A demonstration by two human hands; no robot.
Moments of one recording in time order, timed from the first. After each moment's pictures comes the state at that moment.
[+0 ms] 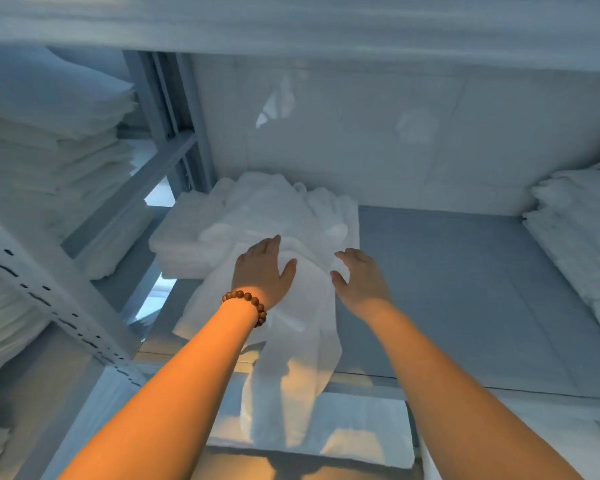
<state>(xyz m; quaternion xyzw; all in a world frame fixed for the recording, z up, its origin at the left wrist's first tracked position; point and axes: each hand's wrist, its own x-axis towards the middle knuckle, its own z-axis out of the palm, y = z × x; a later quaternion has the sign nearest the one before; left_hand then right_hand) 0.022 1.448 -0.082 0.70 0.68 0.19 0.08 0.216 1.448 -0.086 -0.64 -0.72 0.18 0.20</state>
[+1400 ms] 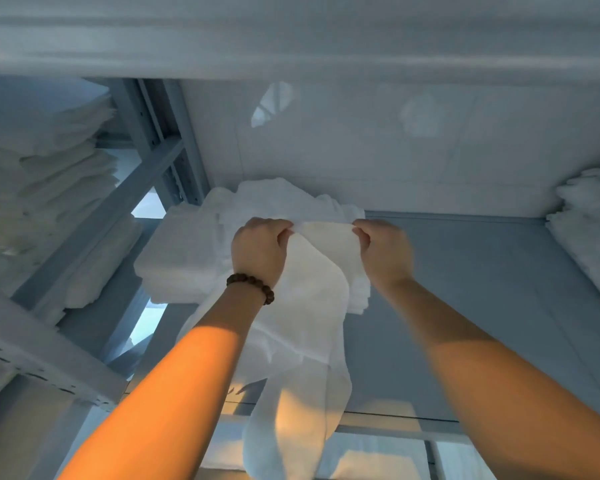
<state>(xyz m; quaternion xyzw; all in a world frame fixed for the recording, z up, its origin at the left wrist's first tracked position) 0.029 1.535 -0.046 0.68 0.63 0.38 -0.03 0.226 1.550 -0.053 -0.60 -0.71 0.04 0.37</state>
